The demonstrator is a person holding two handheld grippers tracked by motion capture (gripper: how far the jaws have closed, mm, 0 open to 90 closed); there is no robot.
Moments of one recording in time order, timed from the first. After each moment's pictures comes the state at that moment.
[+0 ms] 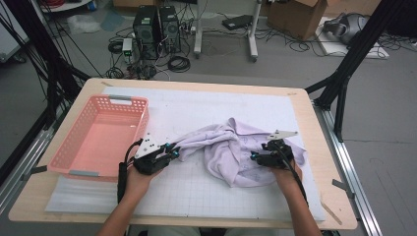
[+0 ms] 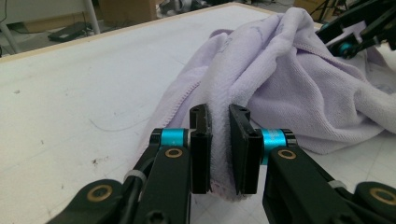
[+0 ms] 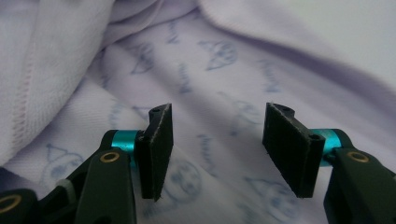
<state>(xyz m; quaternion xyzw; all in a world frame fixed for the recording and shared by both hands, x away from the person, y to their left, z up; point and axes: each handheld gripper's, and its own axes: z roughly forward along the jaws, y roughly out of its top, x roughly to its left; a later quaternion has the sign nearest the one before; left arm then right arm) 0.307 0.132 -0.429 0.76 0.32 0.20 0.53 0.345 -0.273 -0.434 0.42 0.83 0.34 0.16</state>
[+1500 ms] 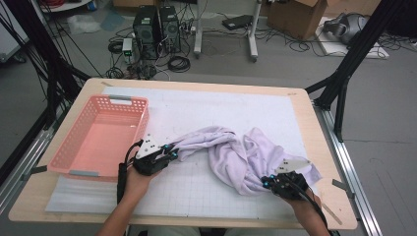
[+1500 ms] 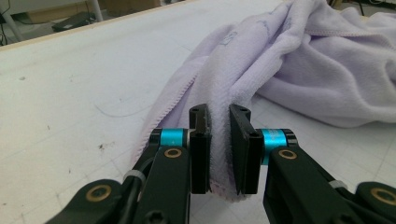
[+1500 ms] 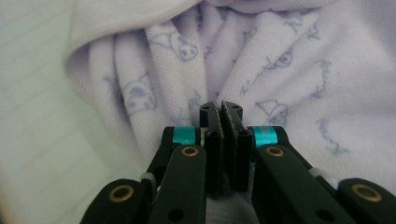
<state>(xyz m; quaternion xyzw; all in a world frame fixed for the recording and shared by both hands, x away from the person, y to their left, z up) 0.308 0.135 -0.434 0.77 0.32 0.21 0.51 0.248 -0.300 -0.428 0.35 0.87 0.33 0.13</state>
